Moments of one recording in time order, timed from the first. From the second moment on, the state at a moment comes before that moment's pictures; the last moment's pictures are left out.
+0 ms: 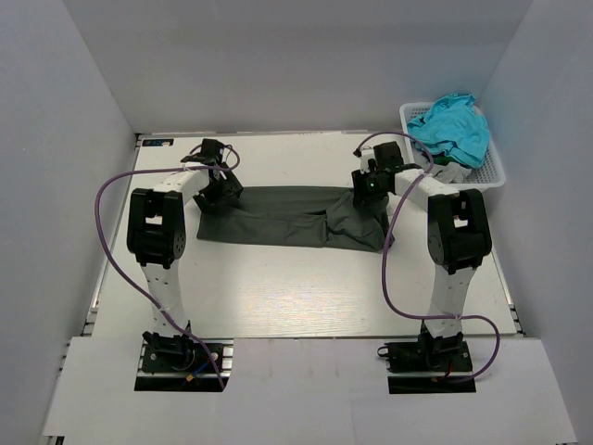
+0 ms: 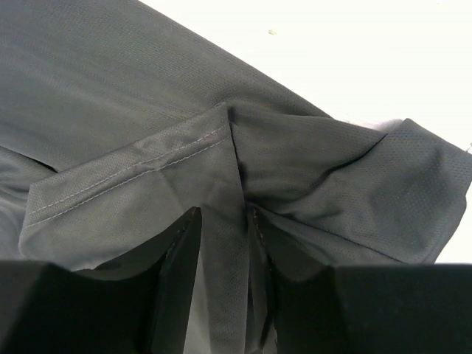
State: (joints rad) left arm -0.14 2.07 1.54 -0.62 -0.15 -0.70; right arm 0.25 2.00 1.40 -0.38 -0.28 -0.10
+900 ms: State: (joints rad) left arm -0.14 2.08 1.54 -0.63 -0.18 -0.70; right arm 0.23 1.97 1.34 -0.33 -0.11 0.02
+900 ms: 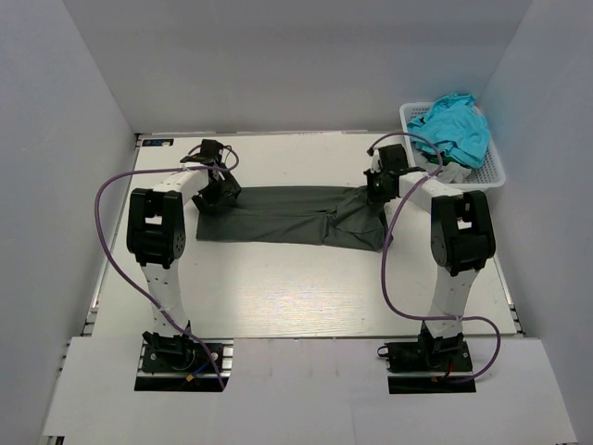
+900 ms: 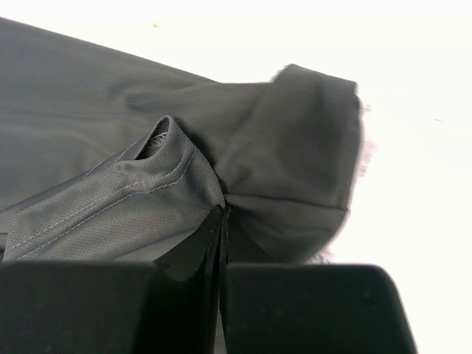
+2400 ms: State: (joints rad) left arm -0.27 1.84 1.17 -0.64 -0.23 -0.75; right arm 0.26 2.07 1.48 -0.41 -0.23 0.33
